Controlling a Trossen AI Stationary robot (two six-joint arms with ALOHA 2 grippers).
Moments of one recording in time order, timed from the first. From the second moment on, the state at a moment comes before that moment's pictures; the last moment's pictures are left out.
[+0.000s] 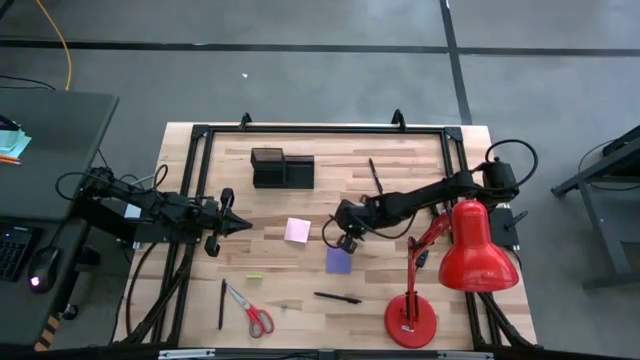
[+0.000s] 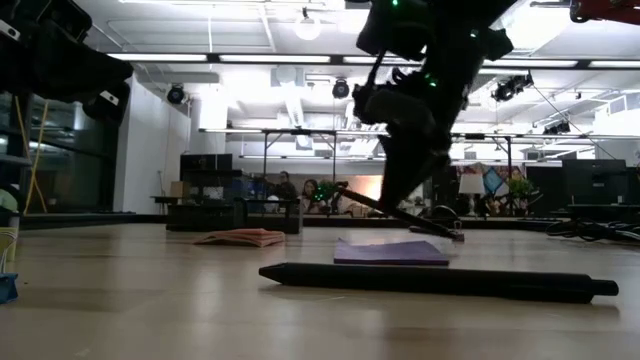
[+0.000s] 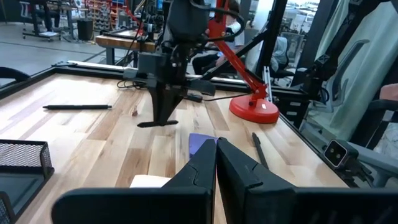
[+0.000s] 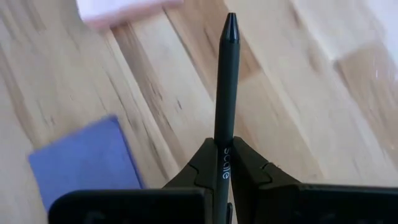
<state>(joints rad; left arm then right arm) -0.25 0.12 0.02 0.02 -0.24 -0.16 0.10 1.77 1.07 -0.40 0.15 0.54</state>
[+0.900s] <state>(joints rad) -0.25 0.12 0.02 0.05 -0.29 -0.15 -0.07 1.77 1.07 0.32 0.23 0.10</state>
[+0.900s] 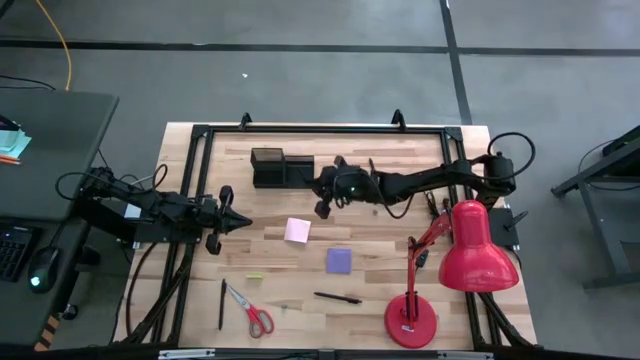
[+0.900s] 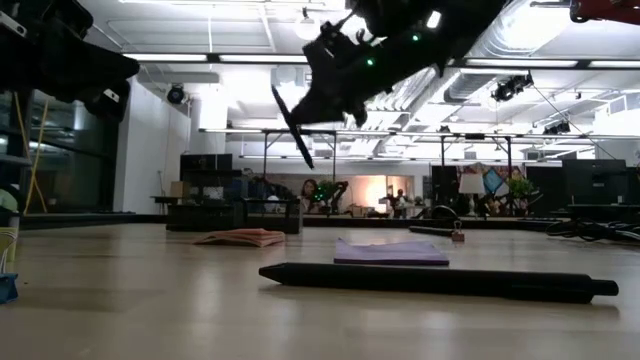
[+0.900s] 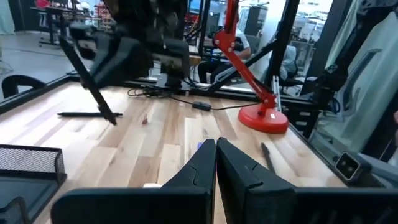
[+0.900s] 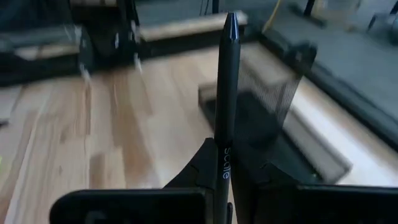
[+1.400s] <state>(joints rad) -0.25 0.12 0.02 0.05 -0.28 -0.13 -0.20 1.93 1.07 0.84 0.13 0.02</state>
